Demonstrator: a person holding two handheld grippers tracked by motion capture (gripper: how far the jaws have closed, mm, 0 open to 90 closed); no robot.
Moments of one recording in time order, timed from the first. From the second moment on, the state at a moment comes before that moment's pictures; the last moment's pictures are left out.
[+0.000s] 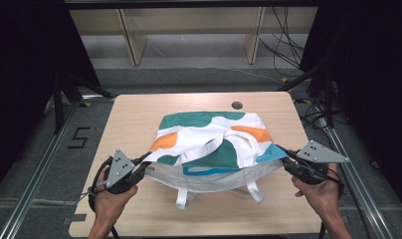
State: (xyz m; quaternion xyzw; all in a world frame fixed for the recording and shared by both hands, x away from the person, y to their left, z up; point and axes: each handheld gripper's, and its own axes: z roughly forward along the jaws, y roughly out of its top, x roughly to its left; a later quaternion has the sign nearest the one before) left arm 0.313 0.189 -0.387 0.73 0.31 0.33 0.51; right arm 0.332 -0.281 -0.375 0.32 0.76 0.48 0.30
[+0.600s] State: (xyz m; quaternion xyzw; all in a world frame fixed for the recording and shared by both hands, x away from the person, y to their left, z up) left arm 0.300 0.196 -0.319 0.69 0.28 0.37 0.56; right arm 0.327 -0.280 -0.300 0.27 0.74 0.49 0.37
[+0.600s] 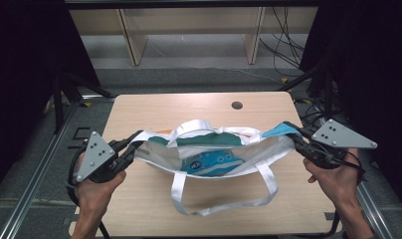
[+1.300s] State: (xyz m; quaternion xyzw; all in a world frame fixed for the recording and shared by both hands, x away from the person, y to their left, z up) left arm 0.339 0.199 -0.326 0.70 0.30 0.32 0.57; right arm 0.353 -0.283 -0.271 0.27 0.76 0.47 0.38
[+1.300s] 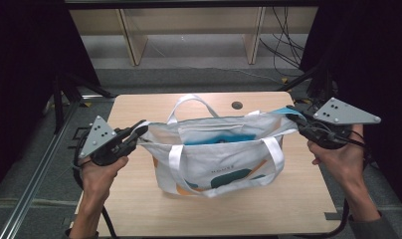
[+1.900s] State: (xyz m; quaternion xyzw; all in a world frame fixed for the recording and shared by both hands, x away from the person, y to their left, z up) left arm 0.376 0.179 -0.403 0.77 0.32 0.27 0.49; right arm 0.378 -0.290 -0.348 0.31 0.78 0.42 0.36
